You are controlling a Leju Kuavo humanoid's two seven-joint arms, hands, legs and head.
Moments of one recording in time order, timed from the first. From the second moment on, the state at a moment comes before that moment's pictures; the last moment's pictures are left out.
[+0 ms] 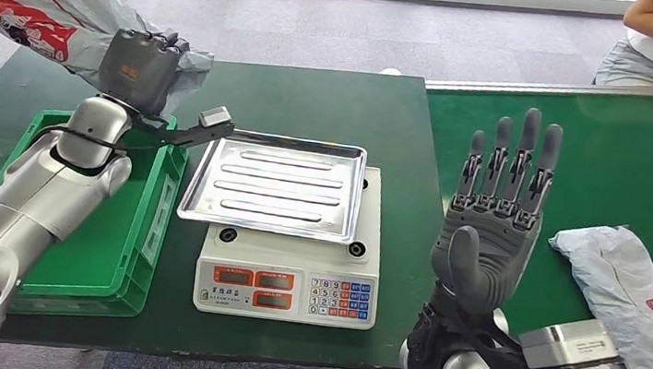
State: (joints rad) left arm -0.99 0.21 -0.64 -0.54 -1.23 0.56 0.01; right arm -0.11 0.09 0.51 -1.83 0.18 -0.34 -0.67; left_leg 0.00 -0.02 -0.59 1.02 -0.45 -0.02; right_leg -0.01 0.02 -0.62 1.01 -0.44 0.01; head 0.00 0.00
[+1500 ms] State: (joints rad) left arm -0.75 0.32 -0.41 -0.39 -1.26 0.53 0.07; right arm -0.10 0.05 0.51 -1.82 0.17 -0.35 -0.68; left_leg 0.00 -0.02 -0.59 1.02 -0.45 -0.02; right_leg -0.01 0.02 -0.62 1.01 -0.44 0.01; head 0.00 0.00
